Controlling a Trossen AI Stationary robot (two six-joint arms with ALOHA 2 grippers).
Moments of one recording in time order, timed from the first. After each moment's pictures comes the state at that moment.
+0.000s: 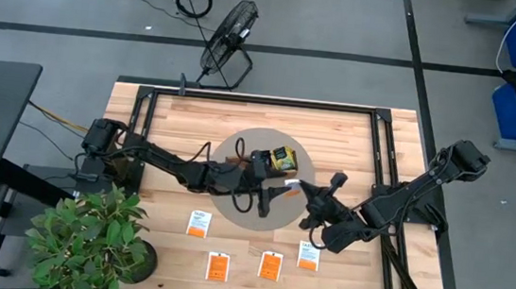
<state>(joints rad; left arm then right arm) -0.16 1.78 1.06 0.67 -0.39 -0.21 0.60 1.37 0.84 -0.27 1.23 0.12</state>
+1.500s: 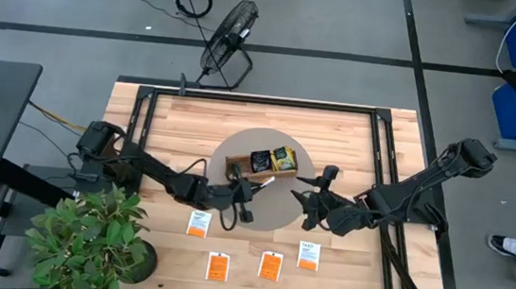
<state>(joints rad) -0.28 1.76 0.88 0.53 -0.70 0.04 0.52 1.28 0.84 -0.20 0.95 -0.07</state>
